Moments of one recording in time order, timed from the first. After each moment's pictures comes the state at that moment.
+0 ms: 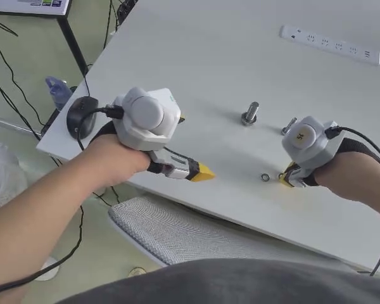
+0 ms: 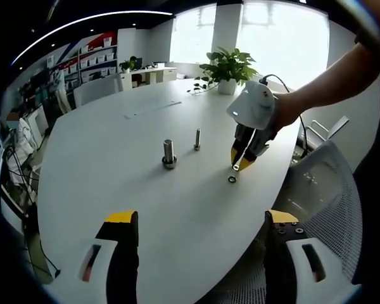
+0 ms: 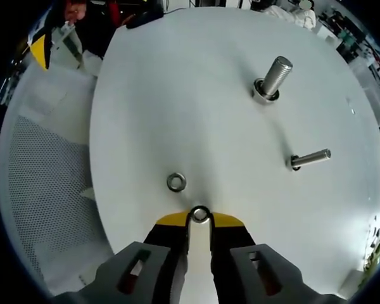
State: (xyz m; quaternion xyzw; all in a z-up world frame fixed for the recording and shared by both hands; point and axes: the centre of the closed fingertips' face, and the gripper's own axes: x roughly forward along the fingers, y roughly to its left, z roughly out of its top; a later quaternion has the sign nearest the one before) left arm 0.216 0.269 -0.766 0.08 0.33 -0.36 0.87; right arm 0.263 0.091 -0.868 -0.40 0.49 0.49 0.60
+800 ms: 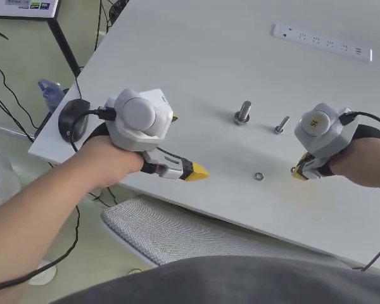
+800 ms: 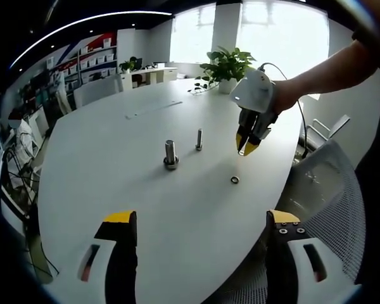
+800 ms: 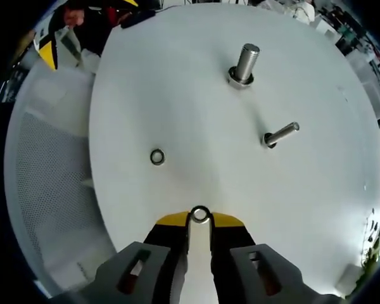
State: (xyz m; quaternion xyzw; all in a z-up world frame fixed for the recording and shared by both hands) left arm 0.221 0.270 -0.768 0.08 0.33 -0.36 0.87; right arm 0.281 0.056 -0.849 -0.40 0.51 0.48 0.59
